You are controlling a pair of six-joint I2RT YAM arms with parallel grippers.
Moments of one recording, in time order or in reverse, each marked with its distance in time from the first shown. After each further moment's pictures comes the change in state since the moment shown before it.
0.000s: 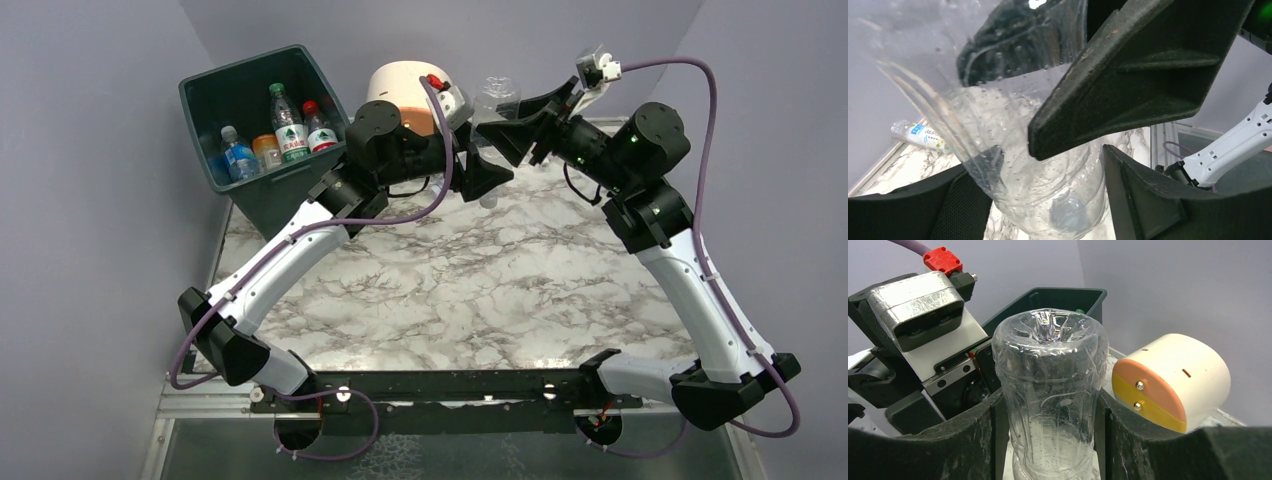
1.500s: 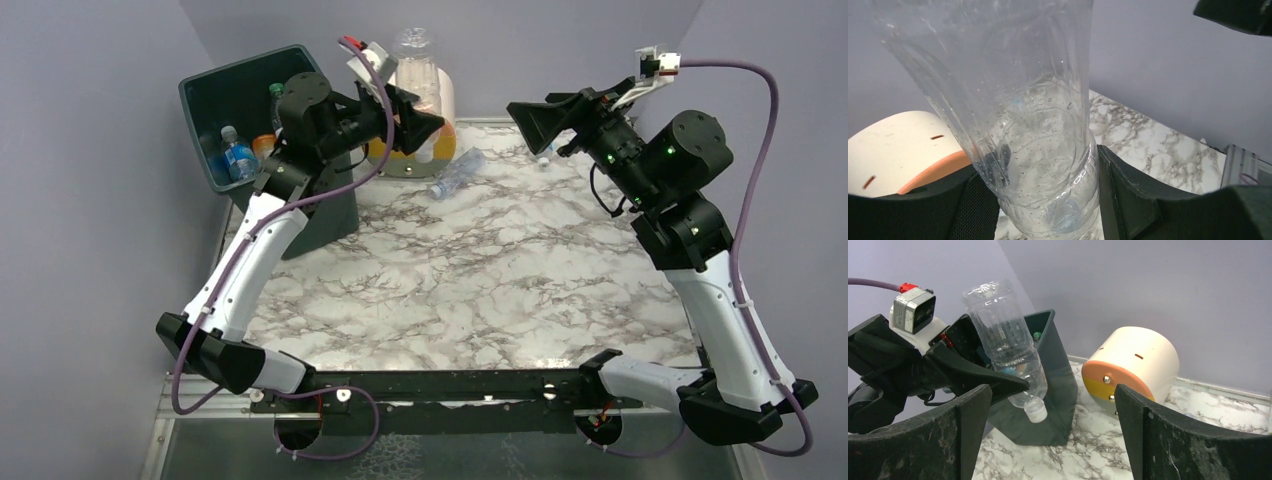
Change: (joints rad) left arm 0.259 -0.051 0.048 -0.120 -0.050 0.003; right arm 0.009 -0.072 0.073 -0.170 0.339 0.120
